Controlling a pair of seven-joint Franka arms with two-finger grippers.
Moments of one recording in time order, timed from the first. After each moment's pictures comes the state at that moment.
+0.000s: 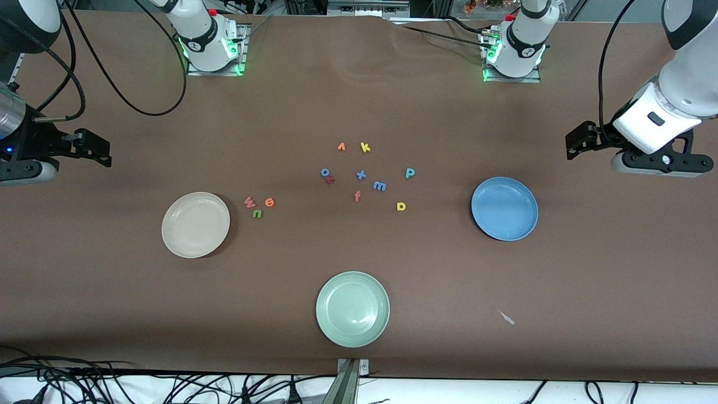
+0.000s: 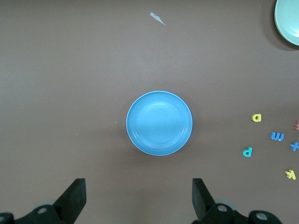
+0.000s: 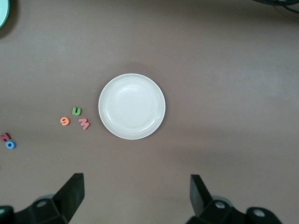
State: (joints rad) left arm -0.09 0.07 -0.04 -1.57 0.02 1.61 -0.07; right arm 0.07 0.17 -0.01 -1.44 -0.05 1.59 -0.08
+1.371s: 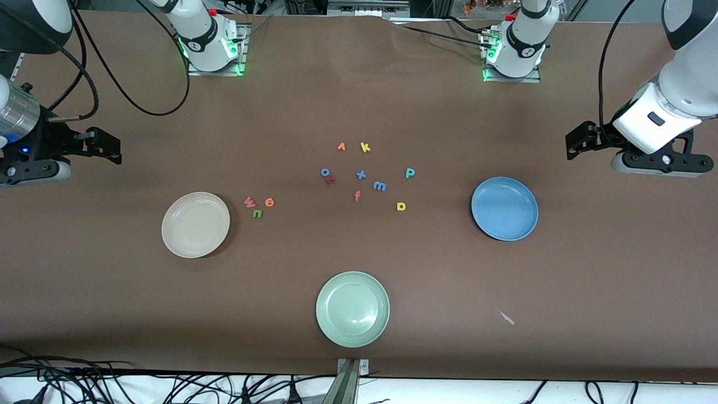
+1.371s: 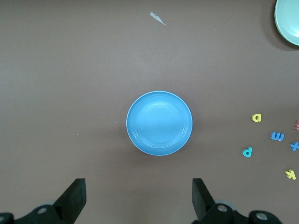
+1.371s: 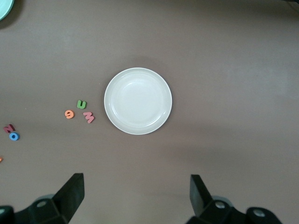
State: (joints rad) left arm -0.09 0.07 -0.04 -1.57 0.02 1.61 -0.07; right arm 0.08 0.17 0.00 -1.44 -0.05 1.57 -0.08
